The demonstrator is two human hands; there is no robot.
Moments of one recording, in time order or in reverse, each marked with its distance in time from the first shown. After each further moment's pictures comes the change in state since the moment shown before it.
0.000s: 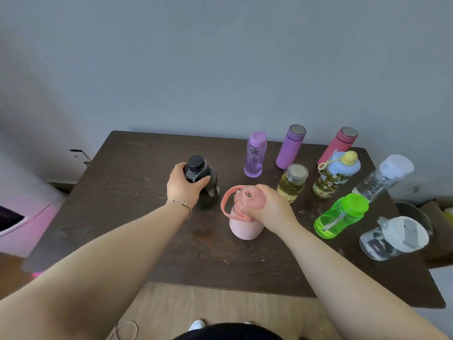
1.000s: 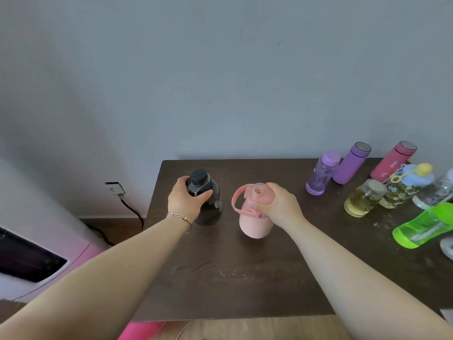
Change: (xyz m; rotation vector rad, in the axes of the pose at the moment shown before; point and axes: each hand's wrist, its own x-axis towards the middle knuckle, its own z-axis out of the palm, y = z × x) left_hand 0.148 -0.109 -0.225 -0.019 -0.106 0.058; right_hand 0.064 -0.201 0.179 0.024 0.168 0.084
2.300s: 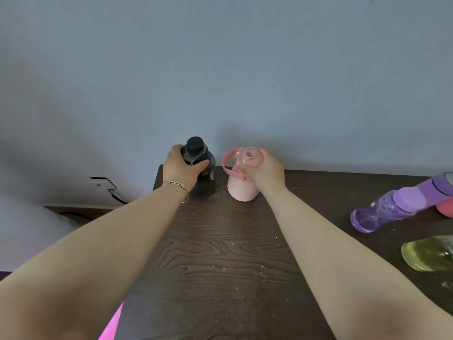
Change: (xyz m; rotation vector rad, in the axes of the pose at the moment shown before) left_hand 0.253 -0.024 0.042 0.052 0.056 -0.035; right_hand 0.268 -0.062 0.110 0.034 0.065 0.024
